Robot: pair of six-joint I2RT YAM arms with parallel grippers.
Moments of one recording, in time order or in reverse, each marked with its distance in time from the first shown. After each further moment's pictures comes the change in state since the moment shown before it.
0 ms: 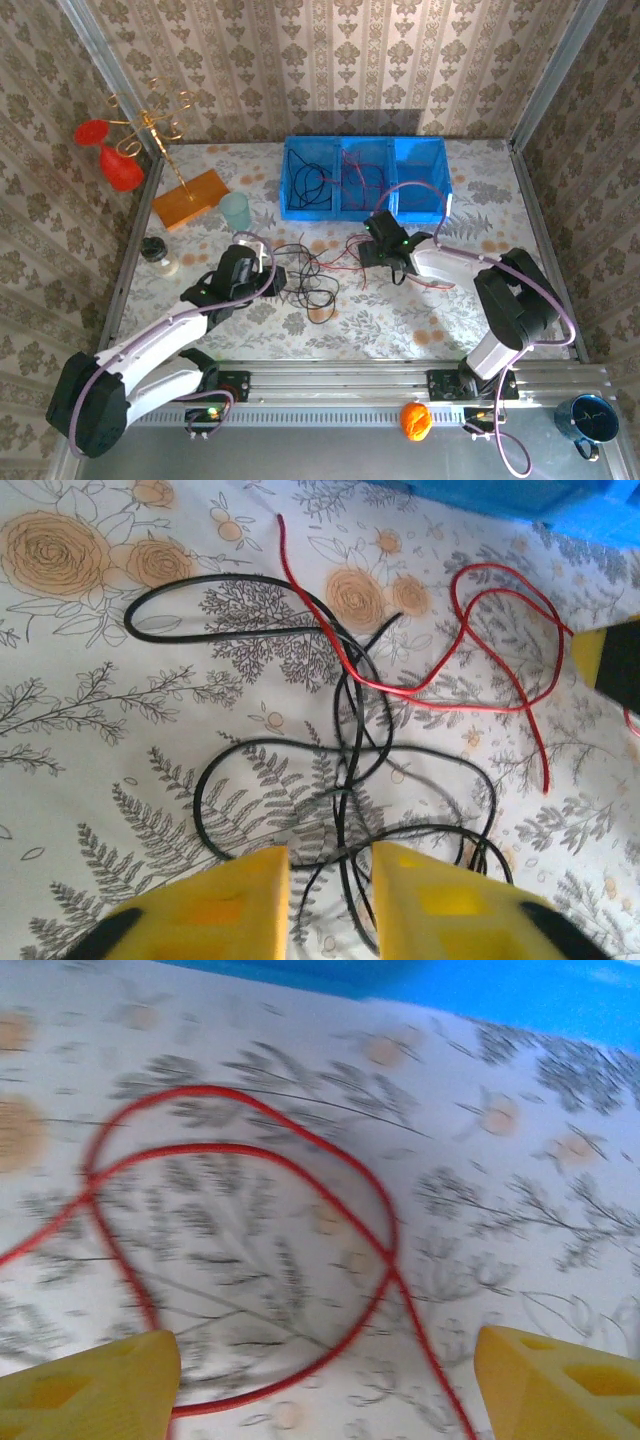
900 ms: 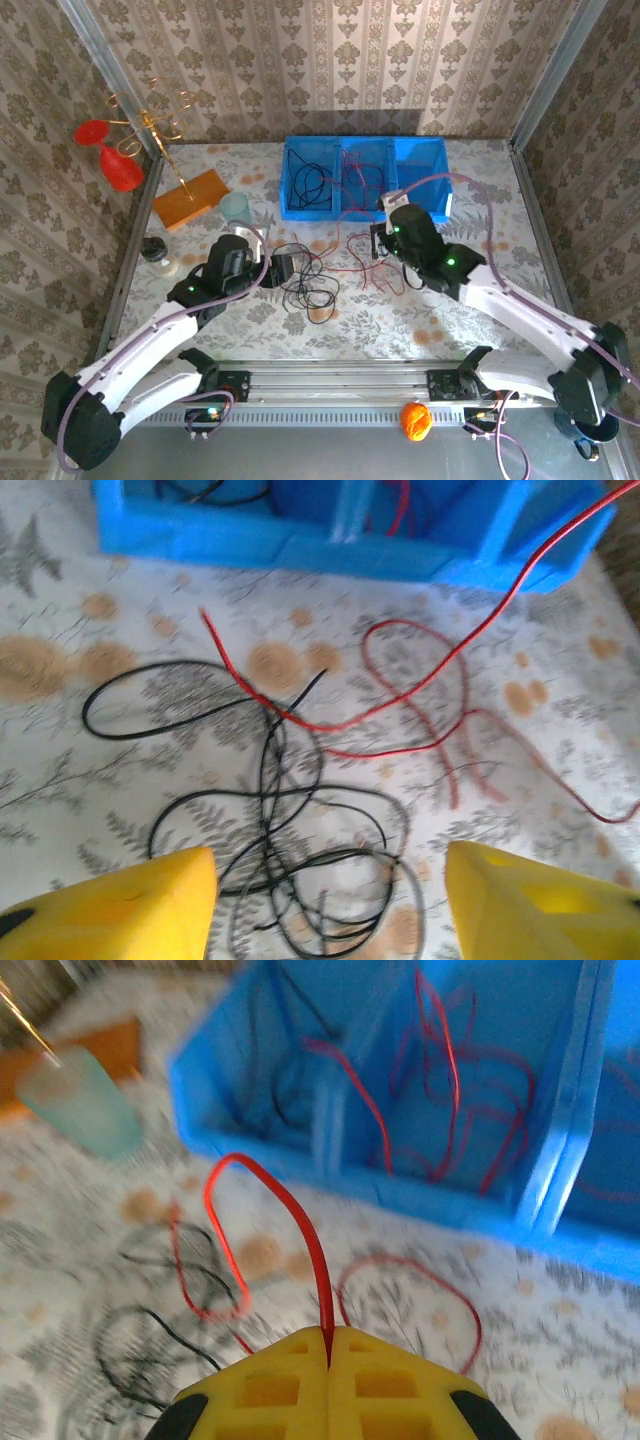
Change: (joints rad) left arm -0.028 -0.090 0.150 -0.107 0.038 0.062; right arm 0.135 -0.511 0.039 -0.045 -0.023 -0.060
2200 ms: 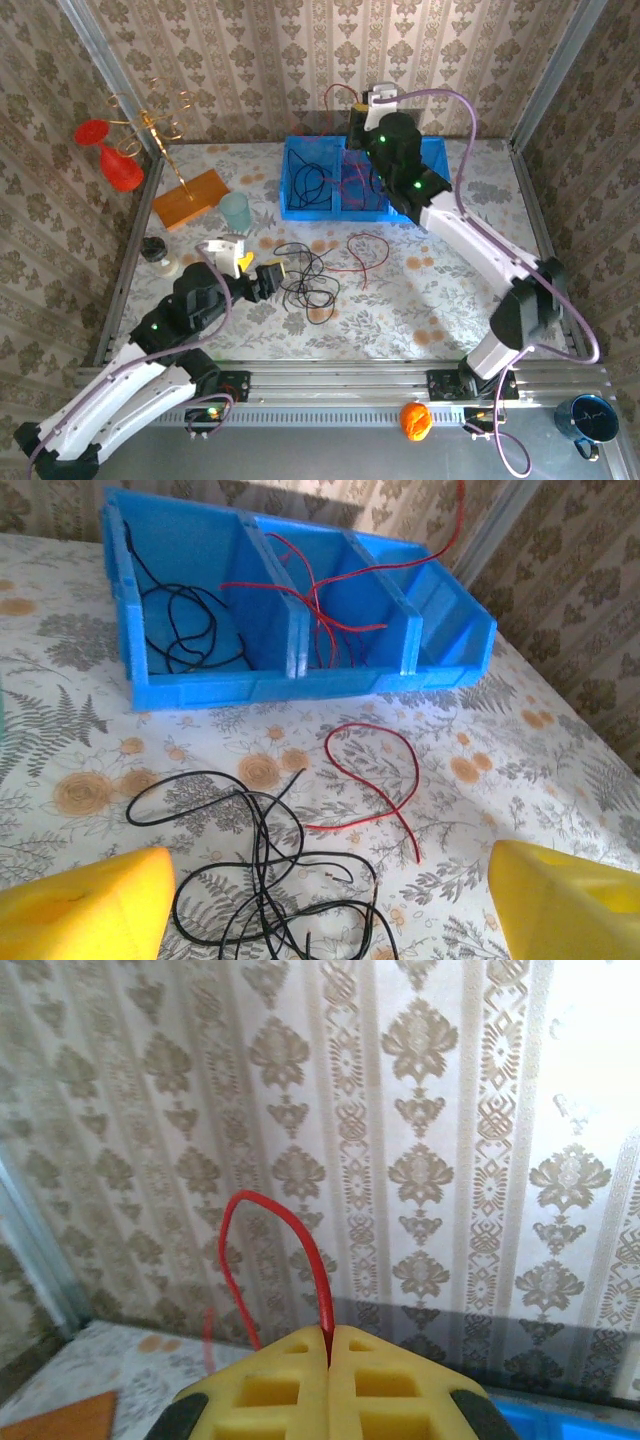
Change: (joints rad) left arm -0.151 -0.384 -0.018 -0.097 -0.249 0.059; right arm -0.149 0.535 0.620 0.443 0.110 -0.201
